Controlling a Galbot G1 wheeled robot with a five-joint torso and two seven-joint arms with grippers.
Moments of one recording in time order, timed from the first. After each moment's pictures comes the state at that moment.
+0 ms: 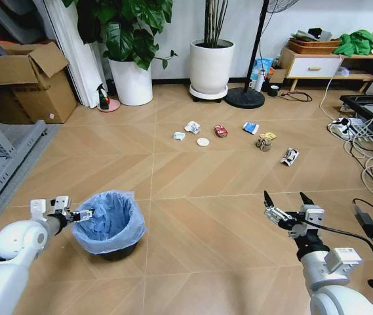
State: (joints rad) left arm 1.13 -0.87 -0.55 -1.61 -0.67 0.74 0.03; right arm -1.67 1.52 0.73 2.33 0.18 -0.18 -0.09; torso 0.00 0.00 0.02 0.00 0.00
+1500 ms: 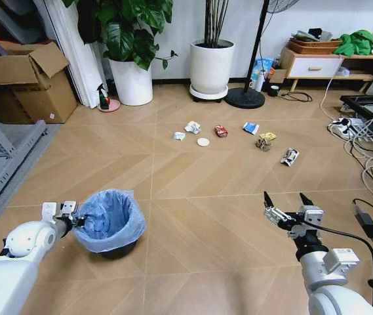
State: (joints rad) left arm 1.09 -0.88 -0.50 -1.55 -0.59 0.73 0.07; right arm -1.67 1.52 0.73 2.31 0.18 -0.17 -0.09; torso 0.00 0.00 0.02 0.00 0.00
